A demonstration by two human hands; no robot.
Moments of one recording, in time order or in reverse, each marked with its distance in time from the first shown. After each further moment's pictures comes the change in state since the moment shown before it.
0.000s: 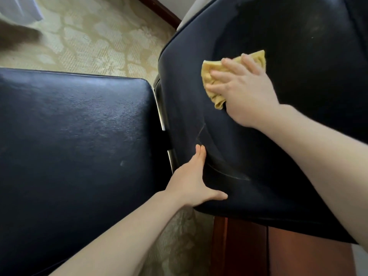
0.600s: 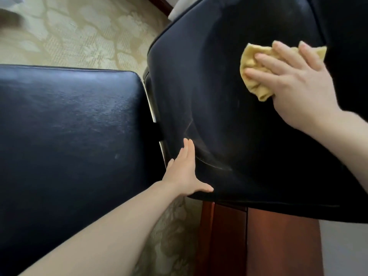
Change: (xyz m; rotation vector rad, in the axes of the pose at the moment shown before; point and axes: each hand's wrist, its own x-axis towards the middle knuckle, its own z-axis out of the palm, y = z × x) left_hand -0.002 0.022 -0.004 0.059 -0.095 -0.066; right_hand -0.071 0.072 -0.023 0.019 0.156 0.134
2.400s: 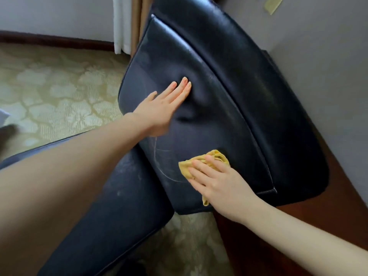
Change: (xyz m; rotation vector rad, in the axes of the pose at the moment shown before) left_hand 0.035 0.159 -0.085 1.161 -0.024 0.494; right_hand -0.180 -0.129 0.020 0.227 -0.093 0.034
